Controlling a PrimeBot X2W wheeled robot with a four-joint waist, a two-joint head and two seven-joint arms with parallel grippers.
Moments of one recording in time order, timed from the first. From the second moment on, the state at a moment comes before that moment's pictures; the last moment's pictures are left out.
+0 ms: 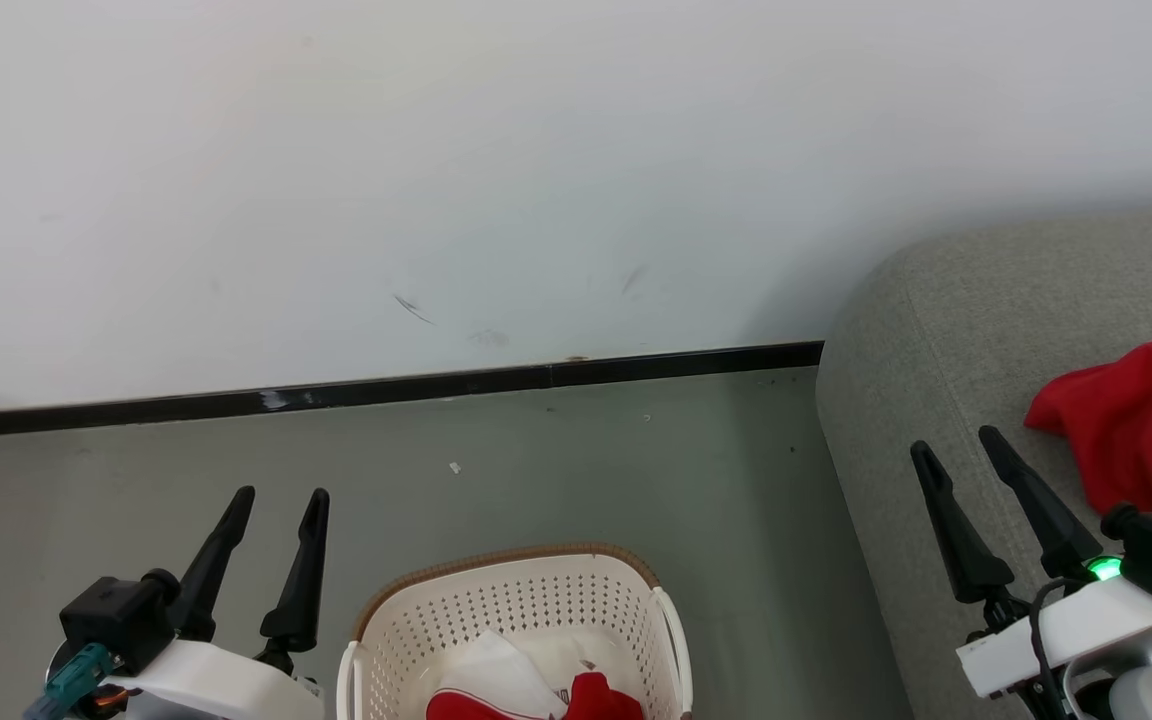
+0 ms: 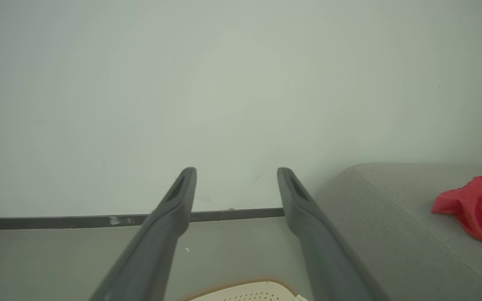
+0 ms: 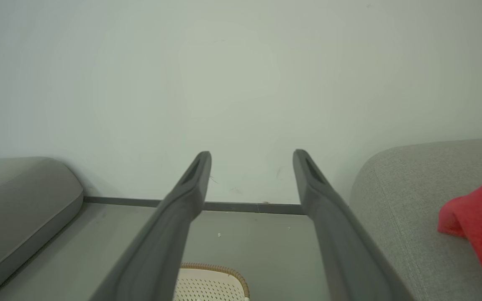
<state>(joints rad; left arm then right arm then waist) -0.09 0.29 -0.34 0.08 -0.68 0.06 -0.25 -0.04 -0.24 0.15 0.01 0.40 0.12 -0.25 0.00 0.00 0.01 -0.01</state>
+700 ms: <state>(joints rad) -0.09 0.30 -0.42 0.16 -0.64 -0.01 -0.22 -0.02 -0.22 0.14 0.01 0.41 0.12 -0.25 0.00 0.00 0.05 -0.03</state>
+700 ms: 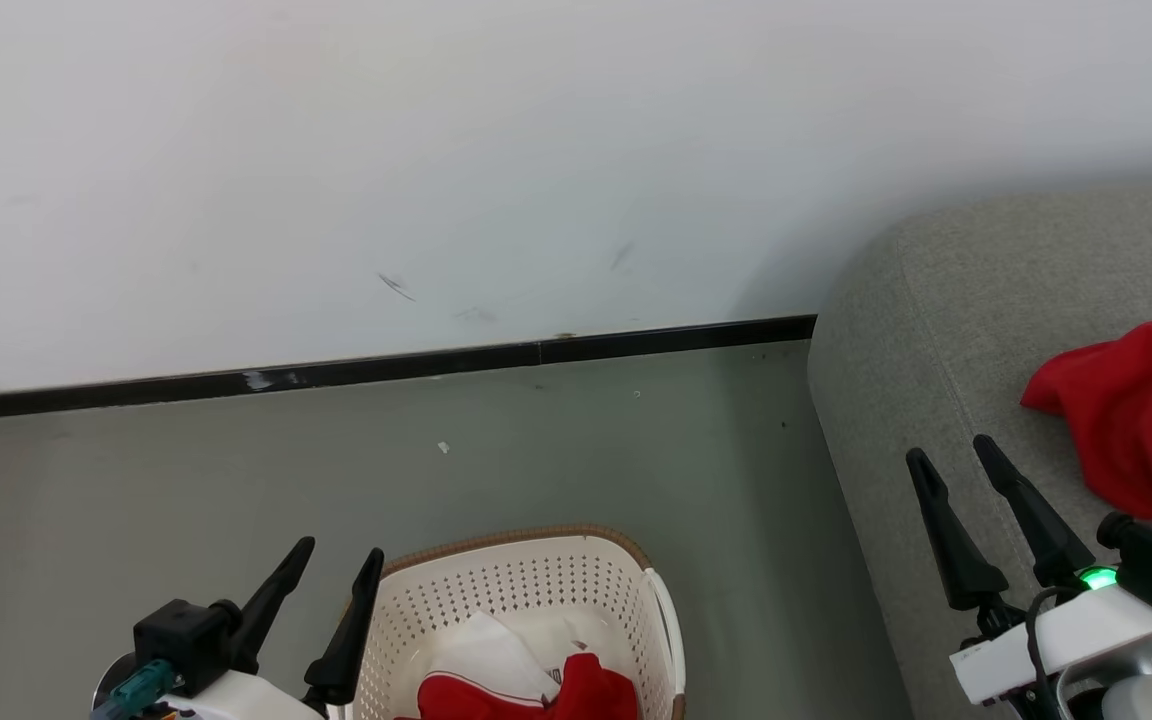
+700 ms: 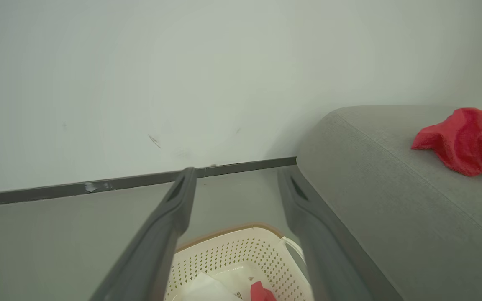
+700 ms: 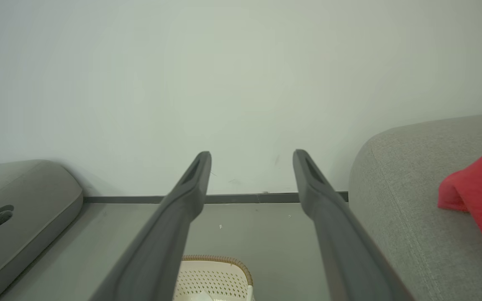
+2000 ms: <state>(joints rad) -0.34 0.28 -0.56 0.45 -0.60 -0.11 -0.08 -0.18 -0.15 0.11 -0.10 0.38 0.12 -0.26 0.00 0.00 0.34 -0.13</state>
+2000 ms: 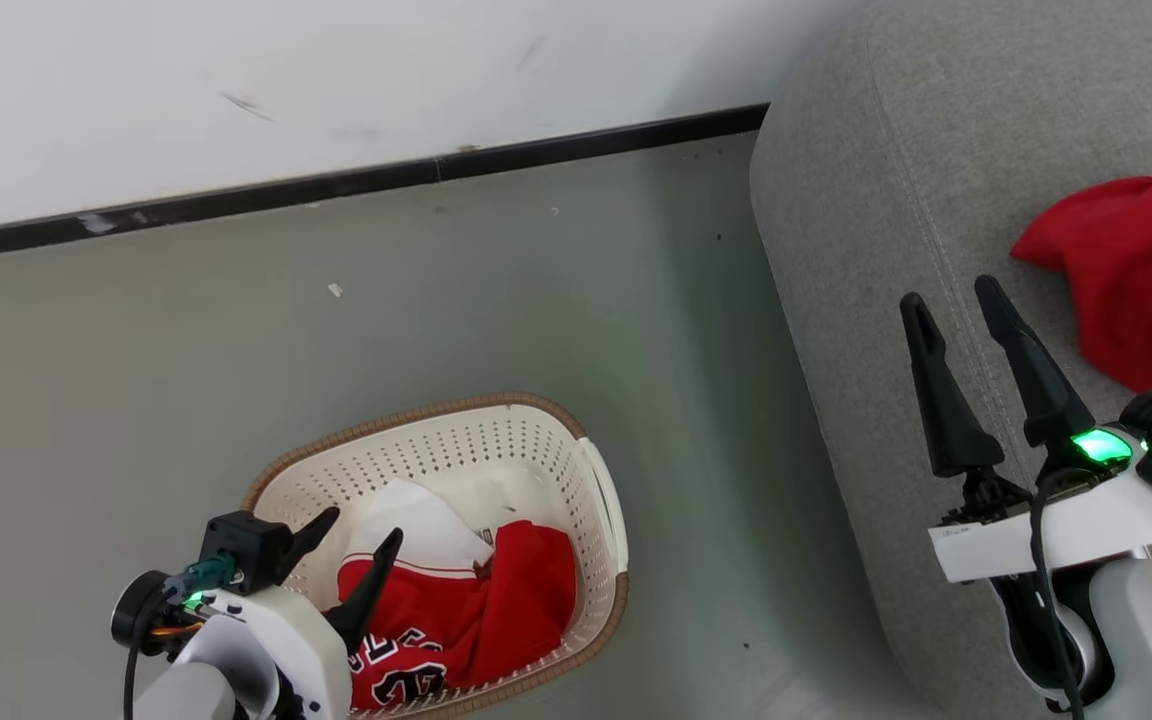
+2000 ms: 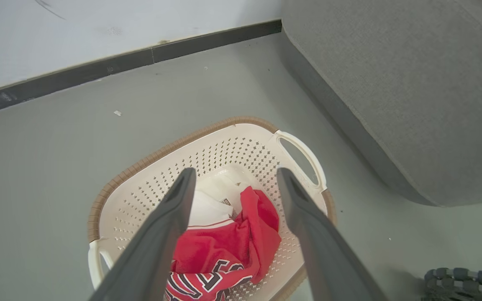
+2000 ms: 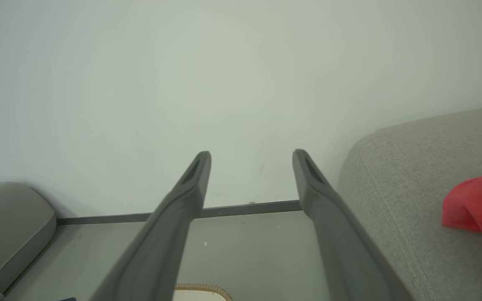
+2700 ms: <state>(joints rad) -0.48 0.30 -0.60 0.66 -0.58 -0.12 -0.06 -0.29 -0.10 0.13 -0.13 0.36 0.12 -0.26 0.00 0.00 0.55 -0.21</state>
